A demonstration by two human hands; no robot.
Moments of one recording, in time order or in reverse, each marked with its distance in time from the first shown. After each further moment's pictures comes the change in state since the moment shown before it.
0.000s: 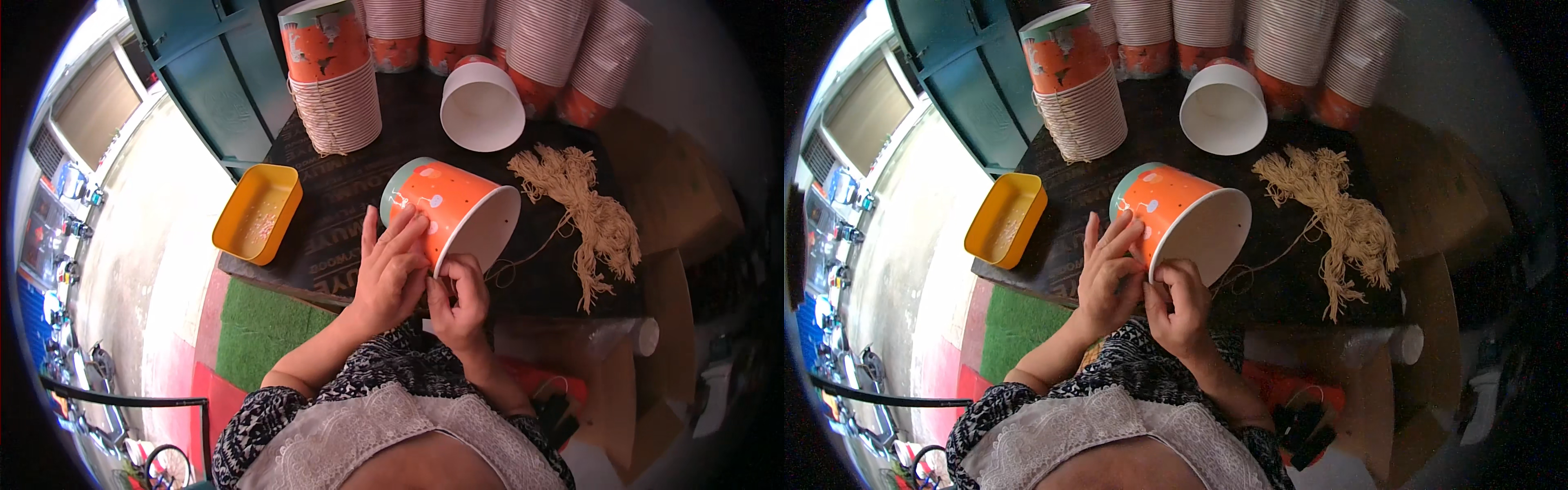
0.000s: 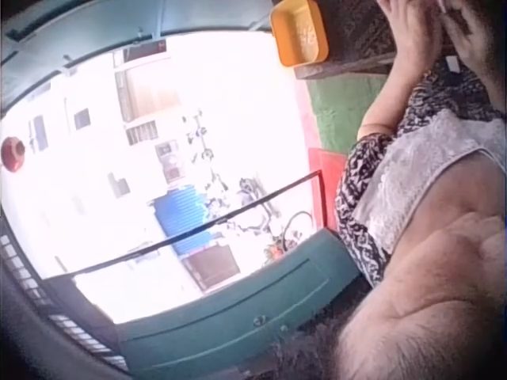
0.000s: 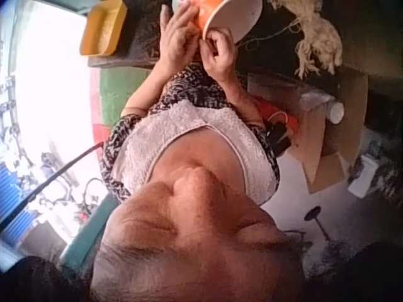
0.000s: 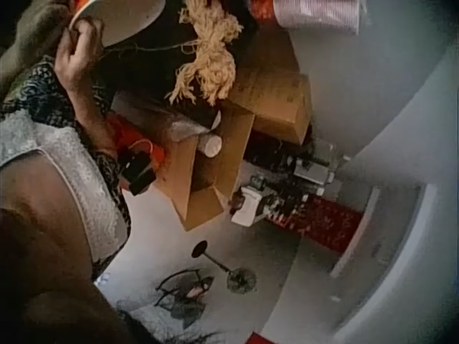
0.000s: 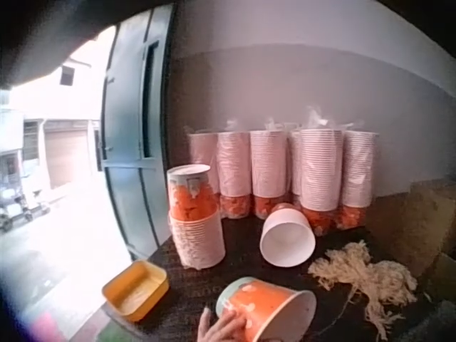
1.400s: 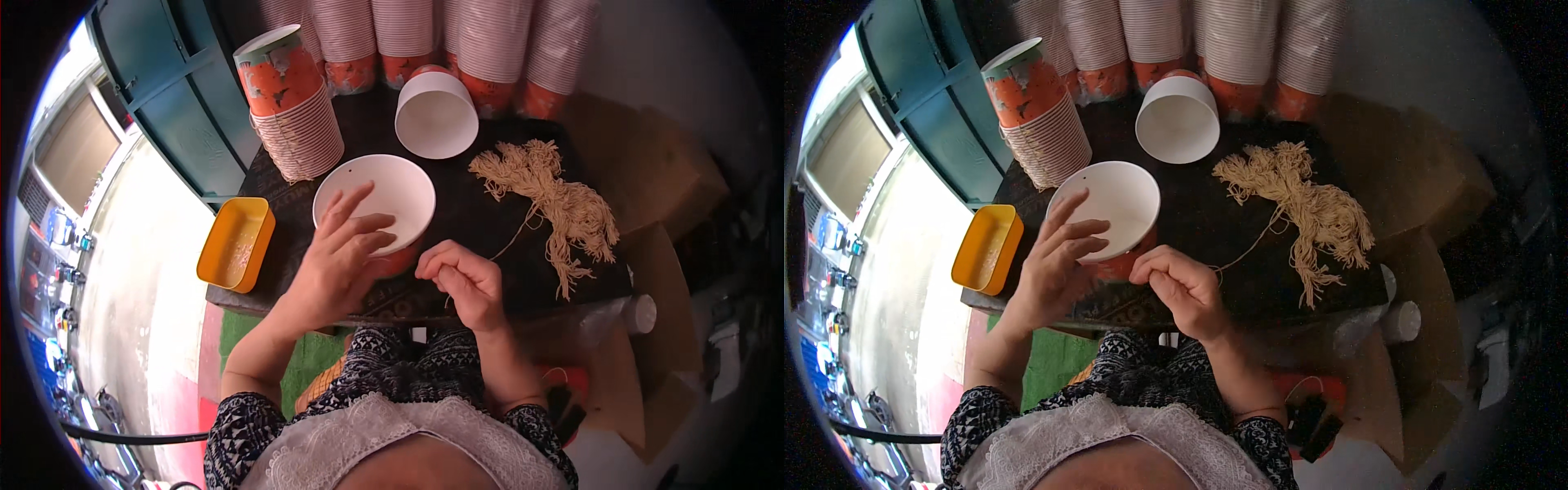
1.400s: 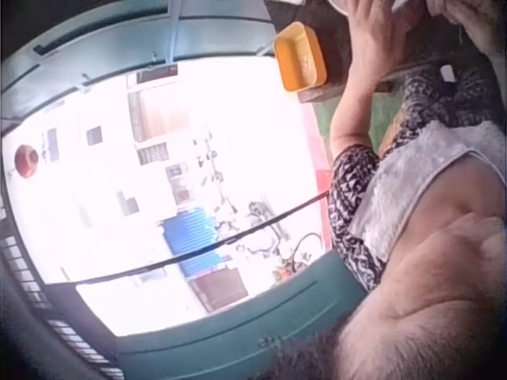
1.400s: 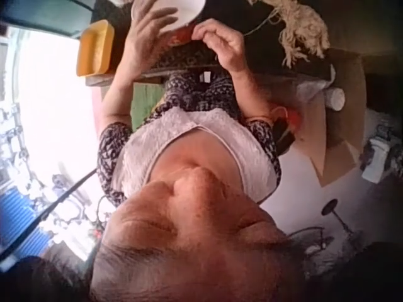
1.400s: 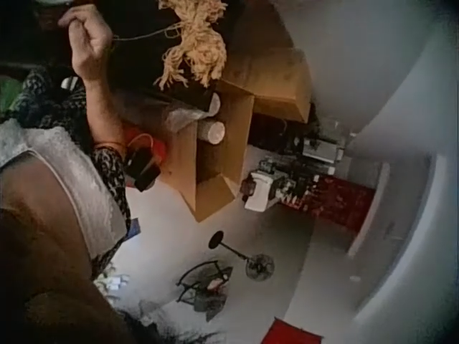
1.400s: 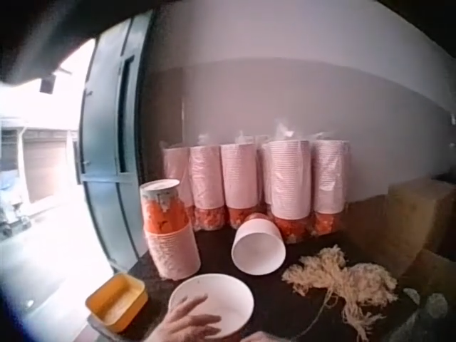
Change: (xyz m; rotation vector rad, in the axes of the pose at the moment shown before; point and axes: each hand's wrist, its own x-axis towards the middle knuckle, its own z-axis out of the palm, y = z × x) left_hand 0.070 0.003 -0.049 -0.075 -0.389 0.089; right_hand 0.035 -0.001 -0.058 0.502 -0.188 0.185
